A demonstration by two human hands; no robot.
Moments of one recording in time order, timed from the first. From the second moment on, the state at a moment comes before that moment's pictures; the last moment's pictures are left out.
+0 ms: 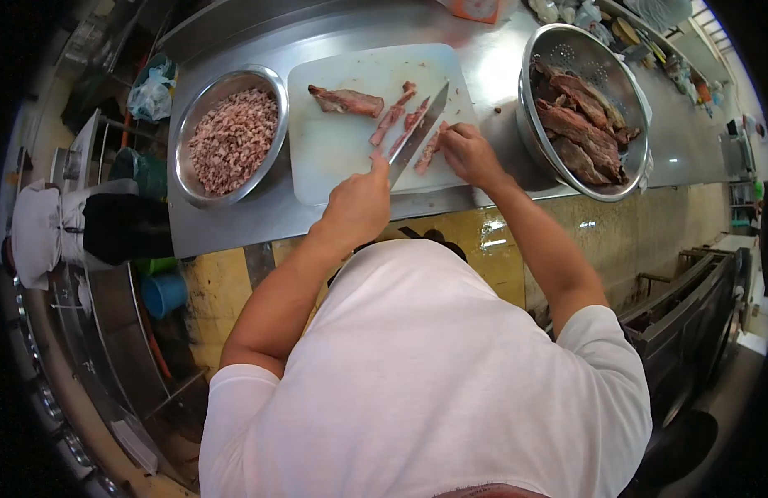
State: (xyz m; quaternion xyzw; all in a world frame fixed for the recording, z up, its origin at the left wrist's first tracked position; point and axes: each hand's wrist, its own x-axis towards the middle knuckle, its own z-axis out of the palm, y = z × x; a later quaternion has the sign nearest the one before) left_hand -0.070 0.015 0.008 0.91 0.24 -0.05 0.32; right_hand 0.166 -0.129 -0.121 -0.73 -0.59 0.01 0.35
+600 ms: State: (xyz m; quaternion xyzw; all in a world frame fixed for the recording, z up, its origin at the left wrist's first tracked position) left_hand -0.028 0.009 -0.001 0.94 0.18 -0.12 0.27; right_hand 0.159 -0.130 -0.123 -0.75 -0.51 0.06 0.43
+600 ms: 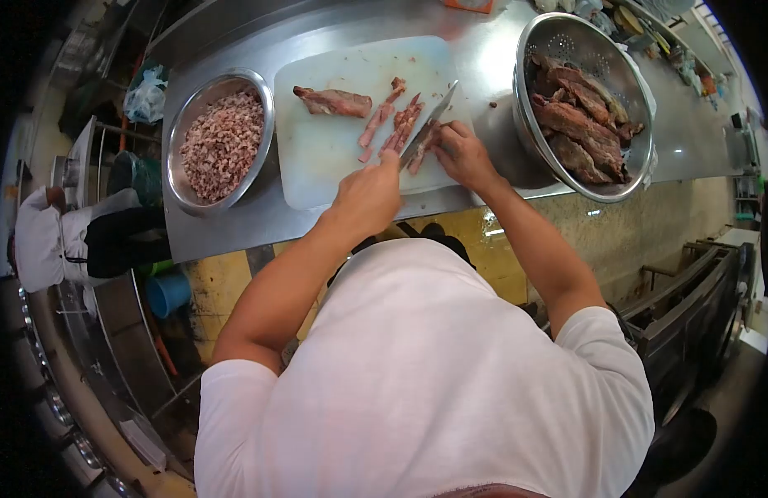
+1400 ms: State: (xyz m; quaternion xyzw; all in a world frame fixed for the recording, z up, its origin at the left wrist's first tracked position) left_hand -0.117 0.092 0.036 0.70 0.41 0.09 0.58; right_hand 0.163 -0.054 -0.099 -0.73 -0.63 0.06 0.26
